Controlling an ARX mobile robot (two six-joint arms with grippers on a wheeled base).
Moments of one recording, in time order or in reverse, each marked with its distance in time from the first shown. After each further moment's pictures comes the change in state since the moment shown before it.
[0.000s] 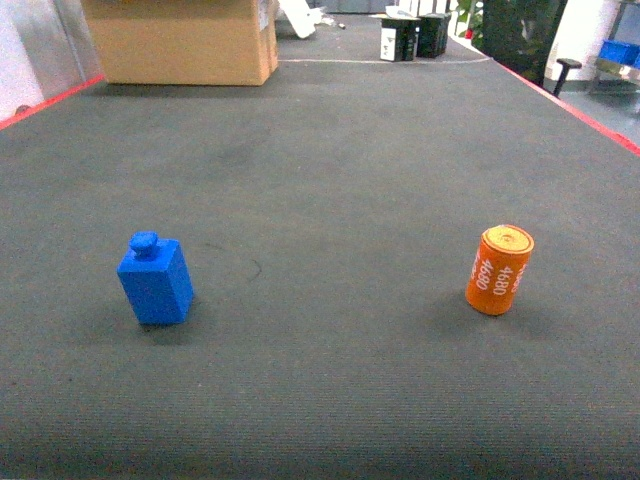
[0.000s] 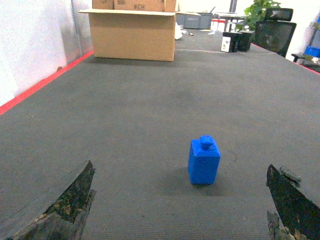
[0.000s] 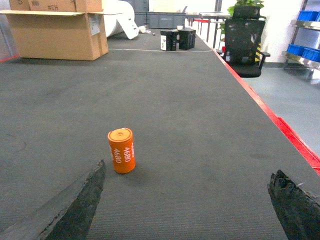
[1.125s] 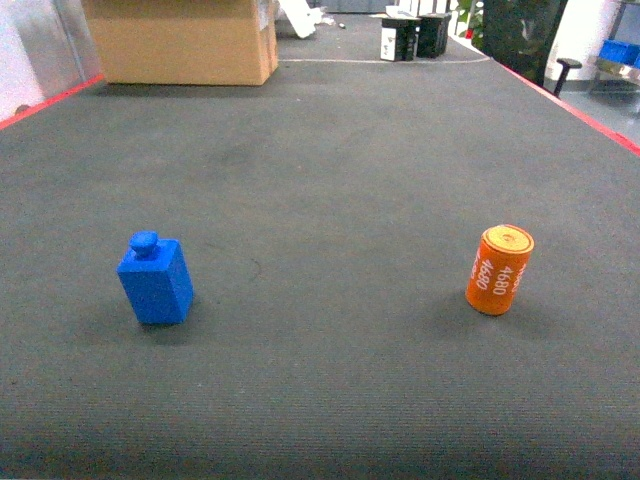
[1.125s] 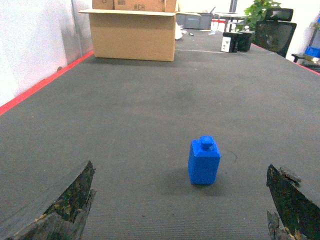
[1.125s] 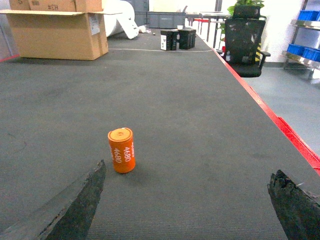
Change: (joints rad) left arm 0.000 0.000 0.000 0.000 0.000 0.000; right arm 0.000 0.000 0.000 0.000 0.000 0.000
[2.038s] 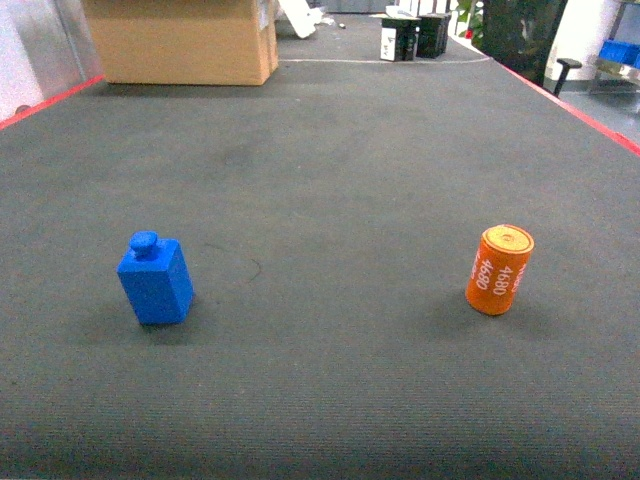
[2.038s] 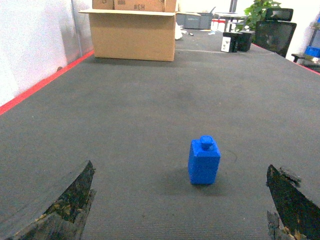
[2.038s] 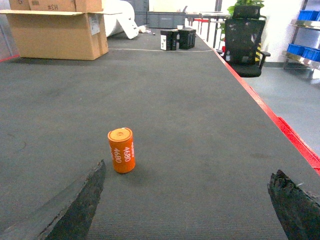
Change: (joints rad) left arm 0.000 0.000 0.000 0.000 0.000 0.000; right arm 0.000 0.000 0.000 0.000 0.000 0.000
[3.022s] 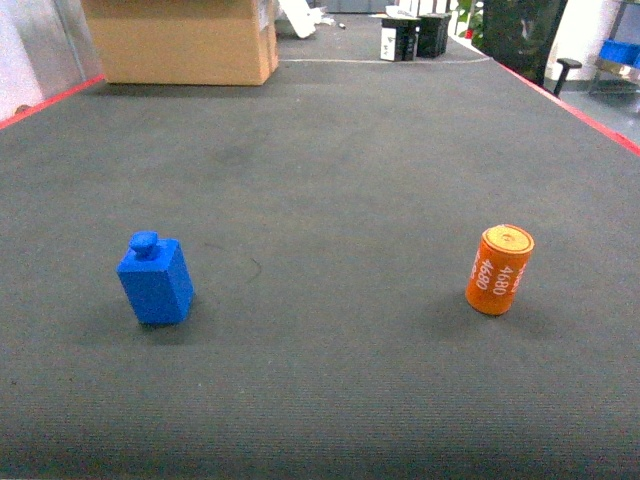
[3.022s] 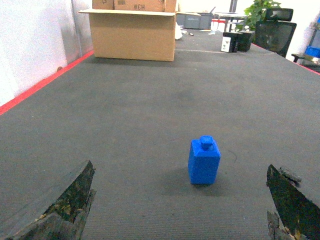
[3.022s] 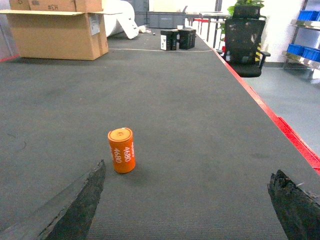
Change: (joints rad) left arm 0.000 0.000 0.000 0.000 0.000 0.000; right arm 0.000 0.000 0.000 0.000 0.000 0.000
